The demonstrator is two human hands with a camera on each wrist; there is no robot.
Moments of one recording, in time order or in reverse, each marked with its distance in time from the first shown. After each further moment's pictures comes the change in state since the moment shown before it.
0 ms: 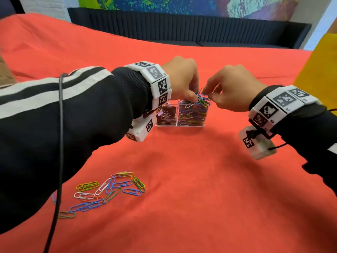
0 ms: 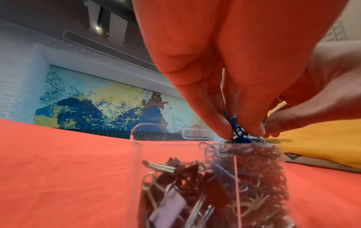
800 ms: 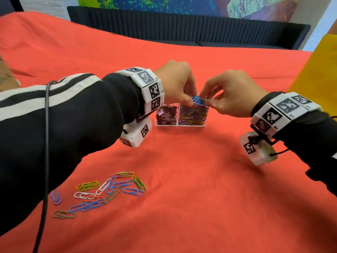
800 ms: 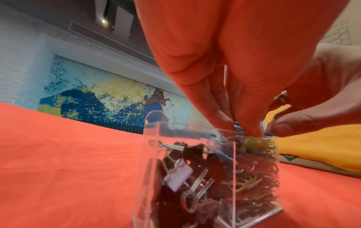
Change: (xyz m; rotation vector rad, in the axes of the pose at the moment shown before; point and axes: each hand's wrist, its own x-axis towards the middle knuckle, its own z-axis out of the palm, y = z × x) left_hand -0.015 -0.009 0.004 -0.105 -0.022 -0.023; right_hand -0.009 -0.001 0.008 0.140 0.016 -0.026
